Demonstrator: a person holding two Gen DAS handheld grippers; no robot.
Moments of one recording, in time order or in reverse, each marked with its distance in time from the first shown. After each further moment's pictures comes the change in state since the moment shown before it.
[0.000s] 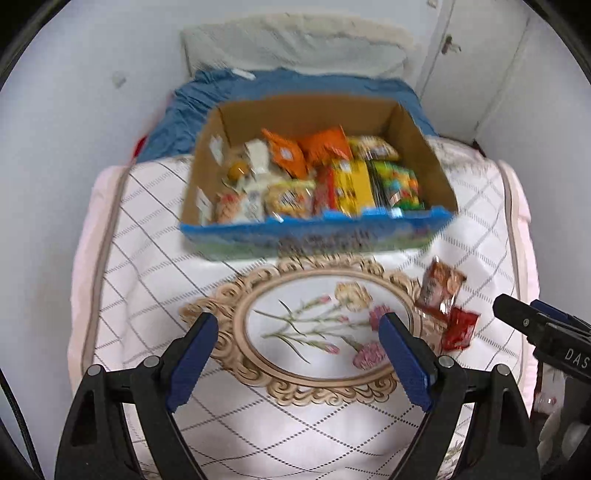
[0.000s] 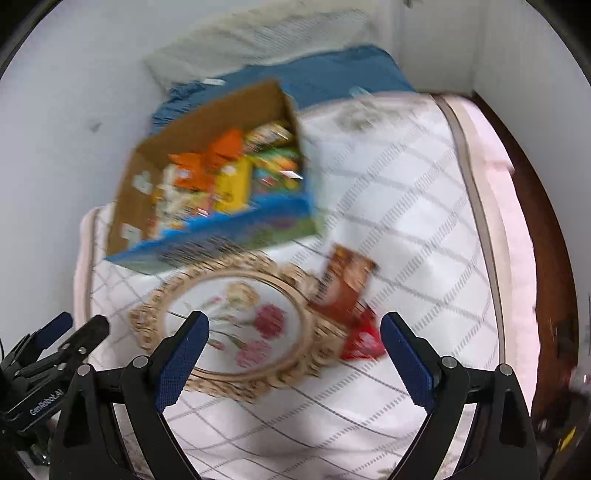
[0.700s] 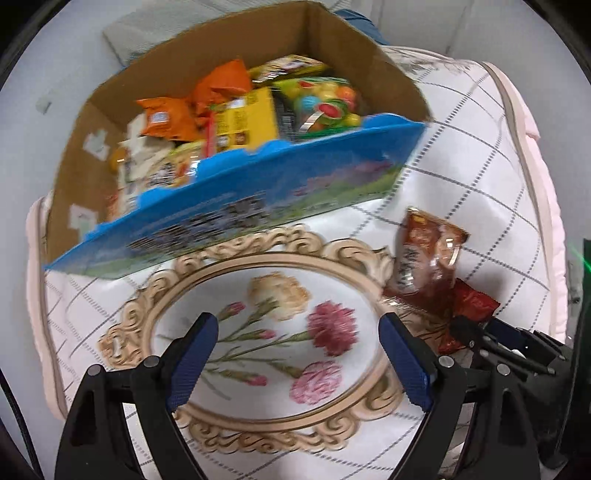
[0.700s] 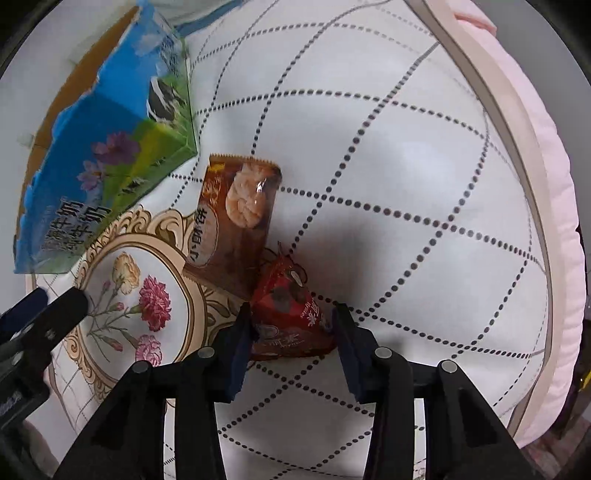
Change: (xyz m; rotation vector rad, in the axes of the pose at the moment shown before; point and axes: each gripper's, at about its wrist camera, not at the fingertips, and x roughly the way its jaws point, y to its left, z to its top) left arm 0.109 -0.103 0.020 0.204 0.181 -0.005; right arm 0.114 -0.082 -0.030 0.151 0.157 -0.042
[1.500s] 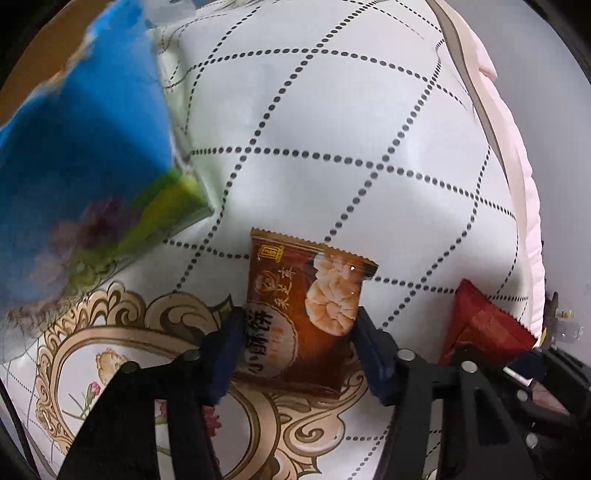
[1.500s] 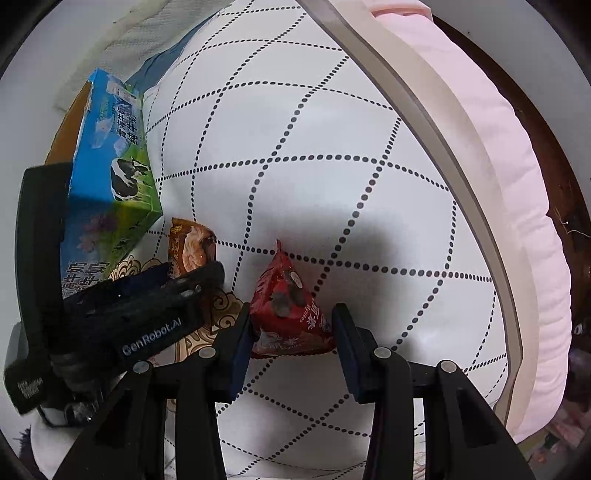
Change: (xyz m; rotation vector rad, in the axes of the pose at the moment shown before) left arm 0.075 -0.101 0.046 0.182 0.135 -0.192; right arm -0.024 -0.061 0.023 0.138 0.004 0.067
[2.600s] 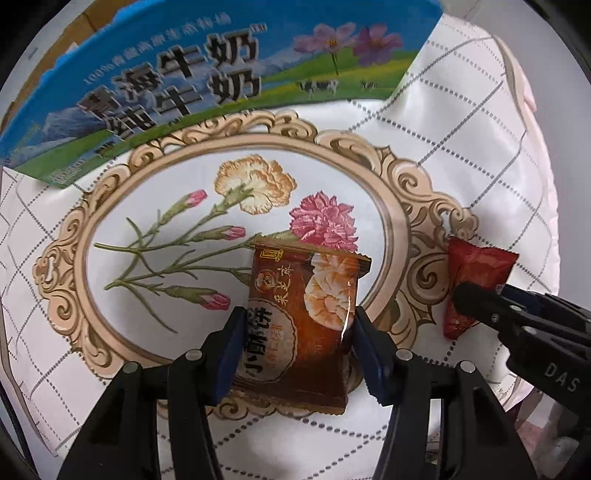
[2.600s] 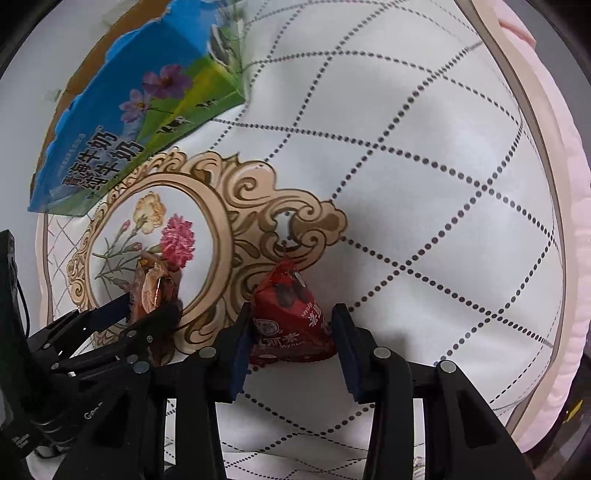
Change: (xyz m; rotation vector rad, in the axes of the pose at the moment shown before) left arm -0.040 0.077 -0.133 -0.257 -0.038 0.033; right arm 0.038 0.078 -0.048 -0.268 0.098 0.005
